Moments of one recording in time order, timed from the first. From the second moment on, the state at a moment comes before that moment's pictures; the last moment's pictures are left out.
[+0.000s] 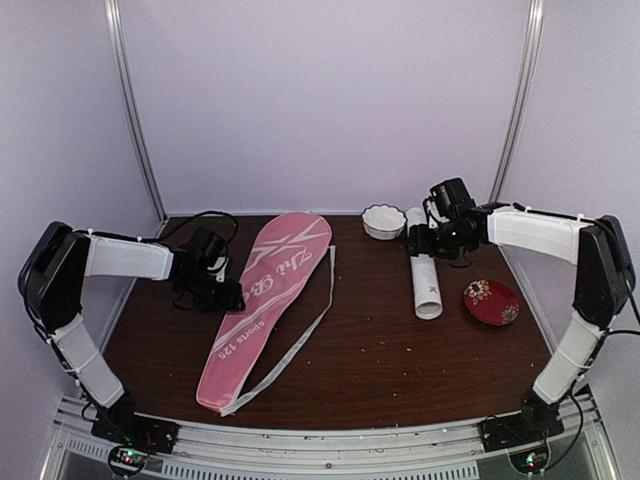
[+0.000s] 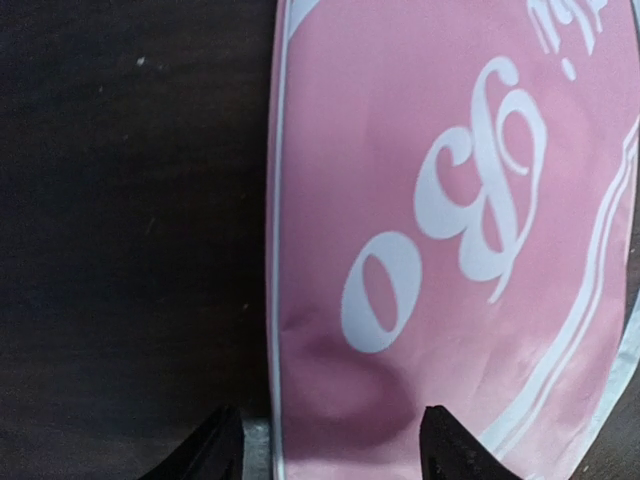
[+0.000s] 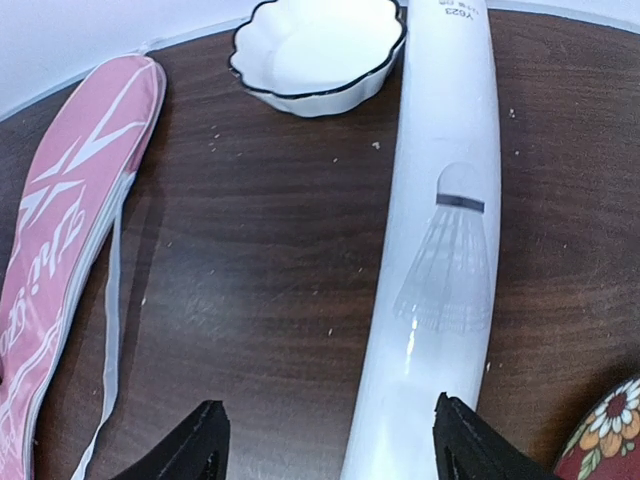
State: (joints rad) left arm -0.45 1.70 0.97 -0.38 0.09 -0.40; right arm 0.42 1.66 1.23 -0.41 0.06 0.40
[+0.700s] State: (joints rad) left arm -0.47 1.61 0.75 -0.15 0.13 -0.50; right arm 0.25 2.08 1.62 -0.55 -0.03 0.37
